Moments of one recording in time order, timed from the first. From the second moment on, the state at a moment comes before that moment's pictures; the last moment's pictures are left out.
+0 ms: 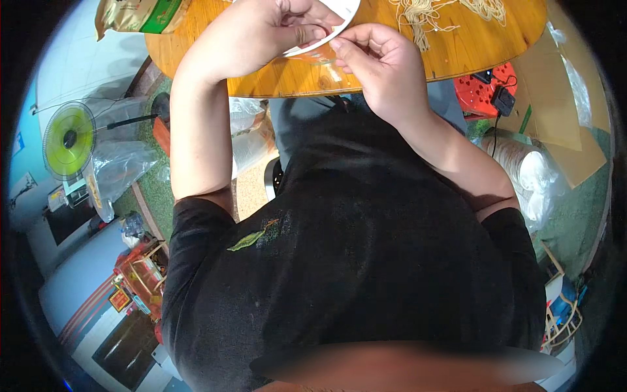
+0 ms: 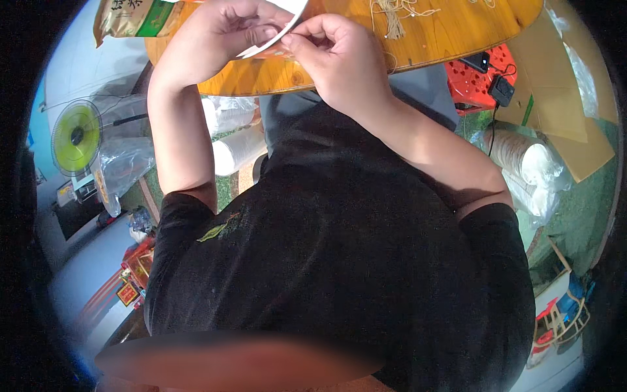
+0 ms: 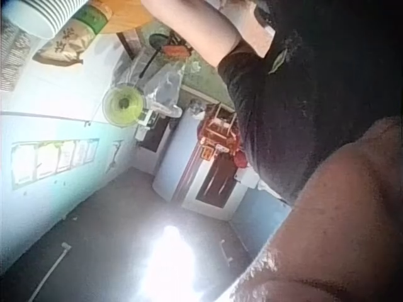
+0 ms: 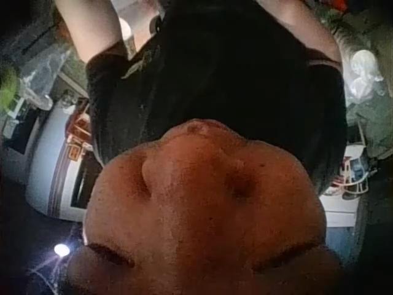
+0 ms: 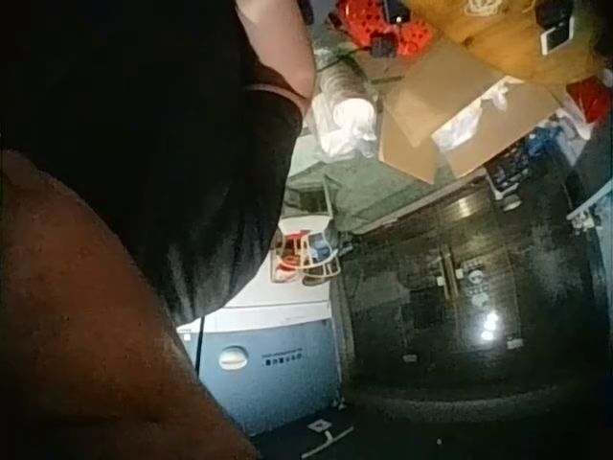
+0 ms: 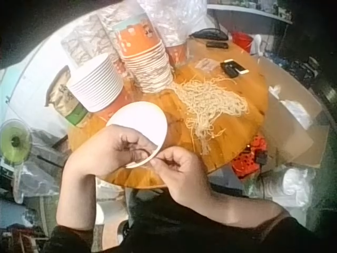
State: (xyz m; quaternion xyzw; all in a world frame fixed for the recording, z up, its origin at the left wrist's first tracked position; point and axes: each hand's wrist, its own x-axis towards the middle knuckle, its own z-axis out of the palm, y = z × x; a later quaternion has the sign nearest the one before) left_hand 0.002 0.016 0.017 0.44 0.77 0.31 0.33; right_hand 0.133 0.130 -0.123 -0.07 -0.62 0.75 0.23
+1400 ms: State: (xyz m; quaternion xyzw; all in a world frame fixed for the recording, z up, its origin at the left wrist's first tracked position) left_hand 0.026 -0.005 -0.036 0.35 0.74 0.54 0.21; right_hand 0.132 0.136 -0.125 -0.04 -0.62 0.76 0.20
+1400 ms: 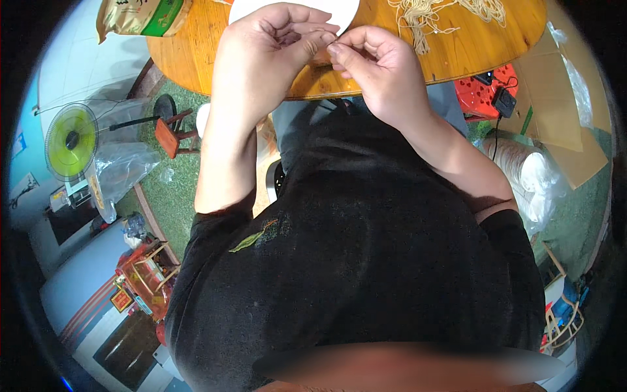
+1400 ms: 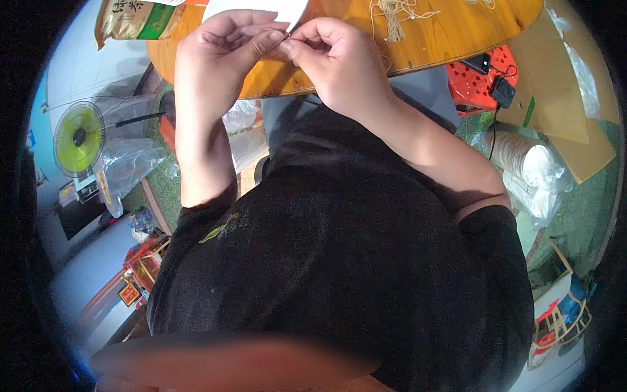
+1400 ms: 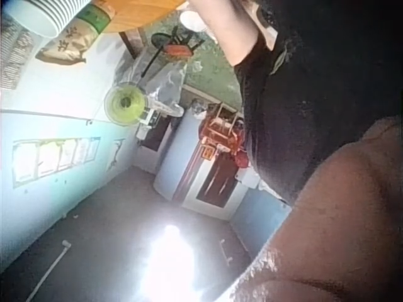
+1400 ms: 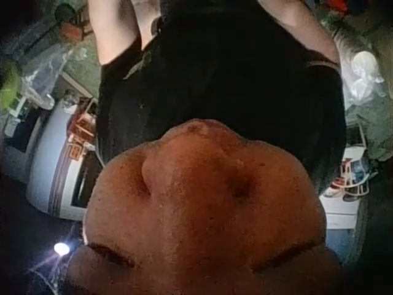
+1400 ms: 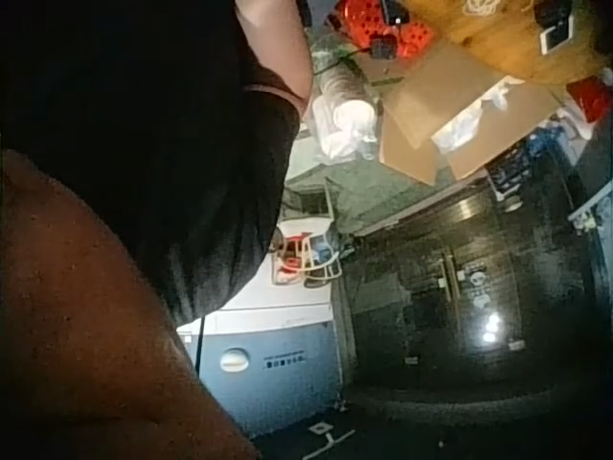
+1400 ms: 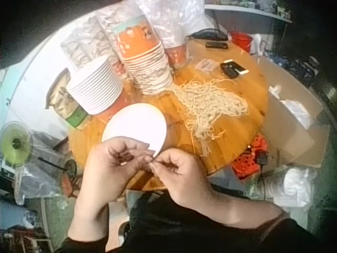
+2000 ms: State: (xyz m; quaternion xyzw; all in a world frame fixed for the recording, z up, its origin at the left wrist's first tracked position) left_hand 0.033 -0.010 -0.039 0.38 0.76 0.50 0.14; right_hand 0.159 0.194 -0.031 0.09 -0.93 0.30 0.18
